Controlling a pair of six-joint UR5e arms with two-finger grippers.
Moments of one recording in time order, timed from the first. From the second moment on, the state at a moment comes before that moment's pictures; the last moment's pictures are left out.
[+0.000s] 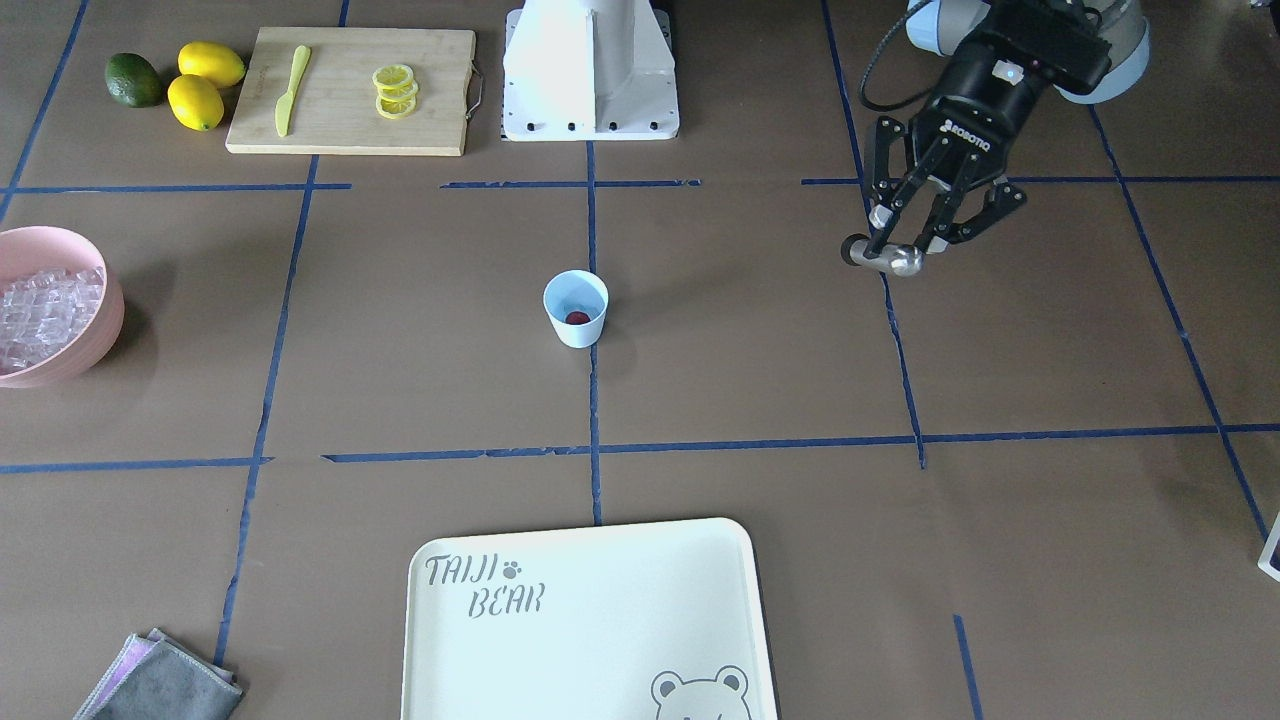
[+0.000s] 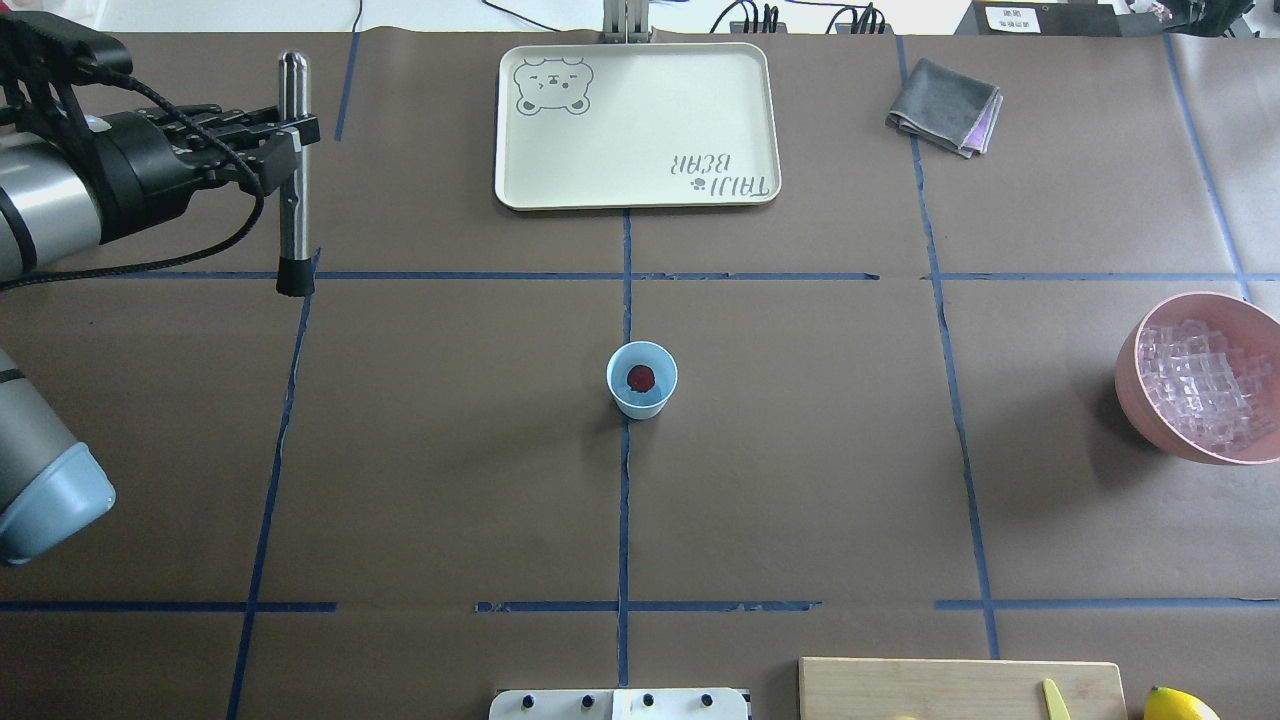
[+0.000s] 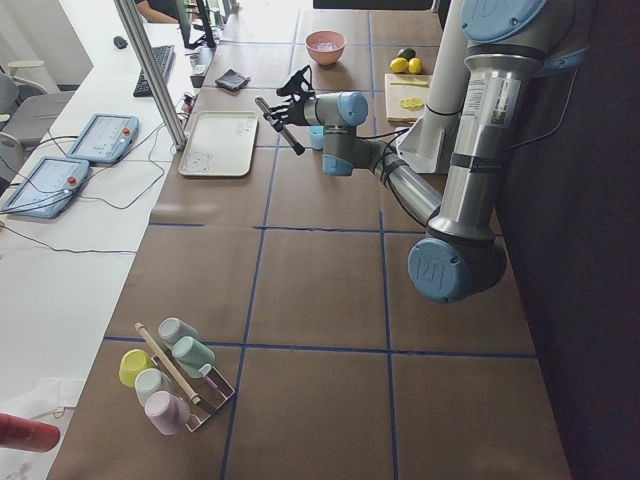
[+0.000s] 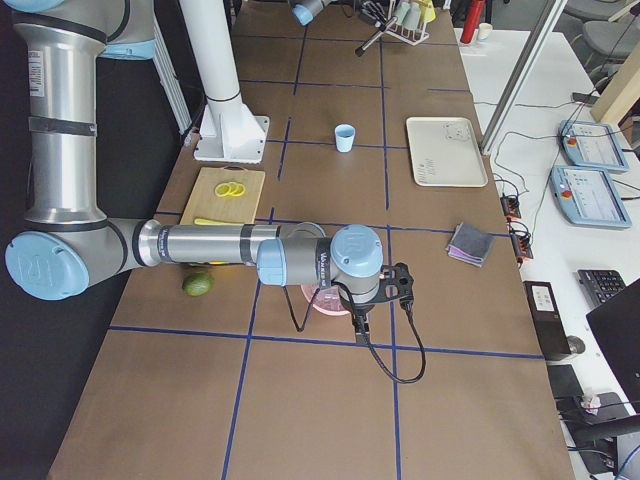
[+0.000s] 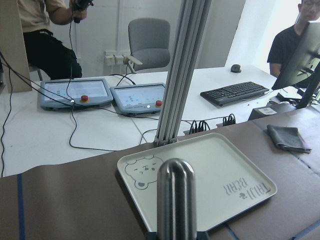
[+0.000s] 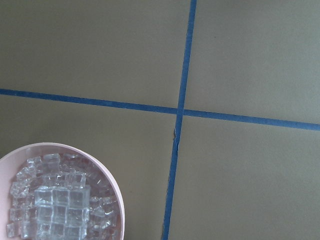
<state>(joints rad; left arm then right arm) -0.70 -1.75 -2.00 -2.65 -1.37 -0.77 1.64 -1.64 1.69 -1.54 2.41 -0.10</state>
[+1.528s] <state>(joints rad) -0.33 -2.07 -1.62 -3.19 -0.85 -0.50 1.64 -1.63 1.69 -1.54 2.42 -0.10</state>
